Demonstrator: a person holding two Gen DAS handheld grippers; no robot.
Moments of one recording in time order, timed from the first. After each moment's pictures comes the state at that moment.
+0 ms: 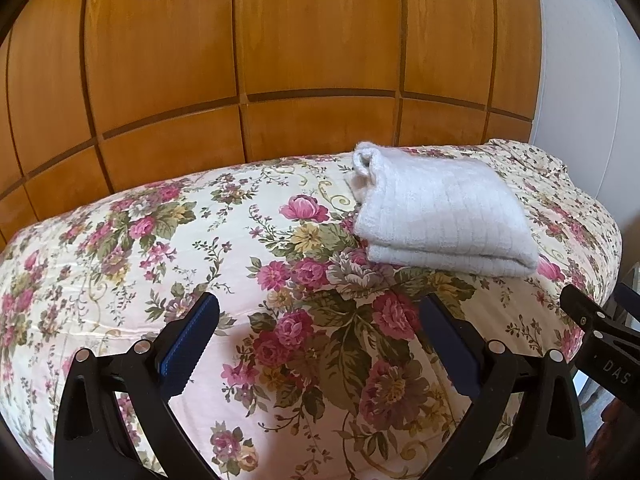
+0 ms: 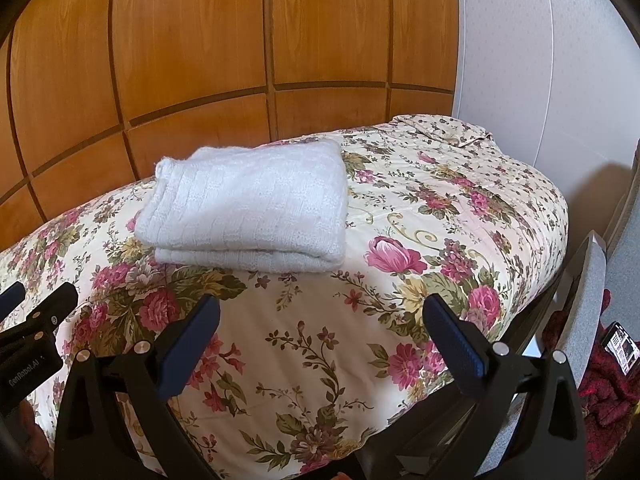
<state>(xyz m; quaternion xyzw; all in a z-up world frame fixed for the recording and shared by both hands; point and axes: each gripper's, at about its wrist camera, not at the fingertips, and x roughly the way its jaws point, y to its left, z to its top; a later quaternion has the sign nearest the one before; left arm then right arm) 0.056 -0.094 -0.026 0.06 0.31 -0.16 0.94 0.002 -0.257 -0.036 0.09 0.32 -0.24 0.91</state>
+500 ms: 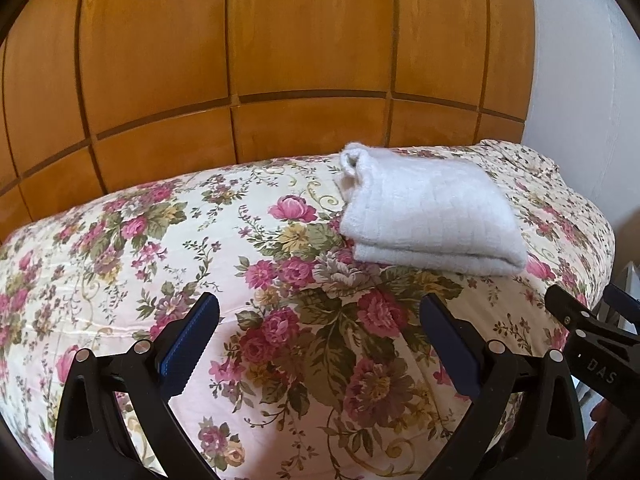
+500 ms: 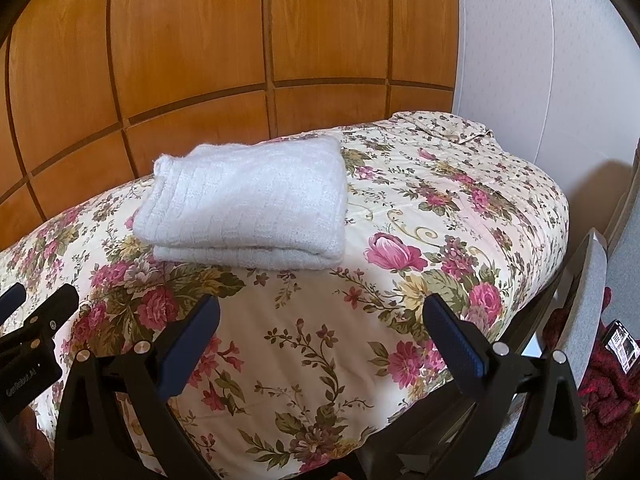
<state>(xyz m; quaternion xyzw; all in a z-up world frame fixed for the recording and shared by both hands) 0.048 -0.102 -0.025 0.06 0.31 -0.17 0.93 0.002 -0.258 -0.039 0.09 0.32 -0.24 0.91</state>
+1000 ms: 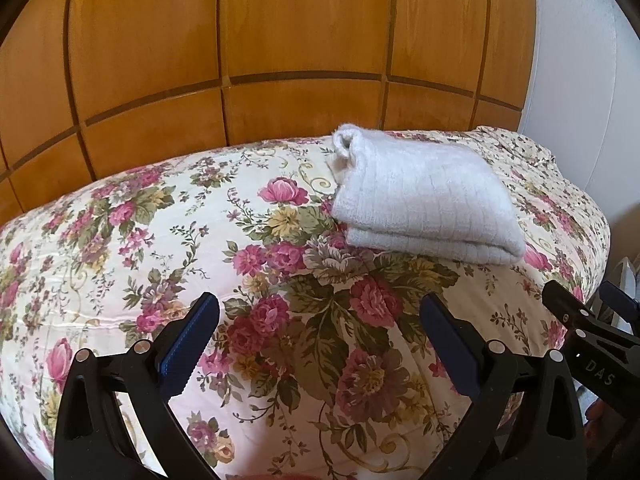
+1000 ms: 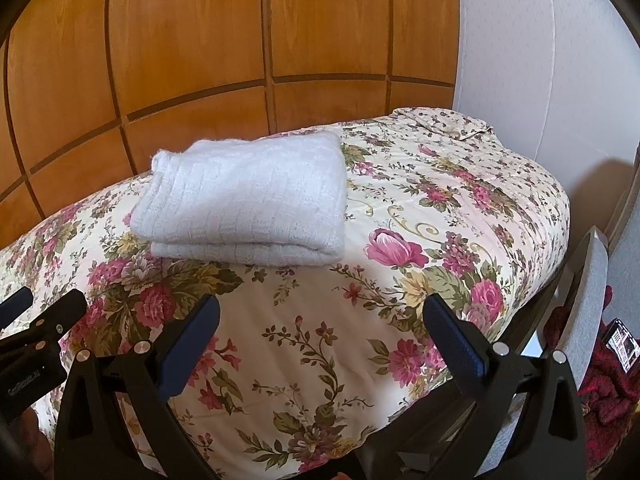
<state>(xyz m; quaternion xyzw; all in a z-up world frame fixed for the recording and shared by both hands) 0.059 -0.106 -0.035 0.05 0.34 -0.18 0.92 0.006 -0.260 -0.044 0.09 0.33 -0.24 0.91</state>
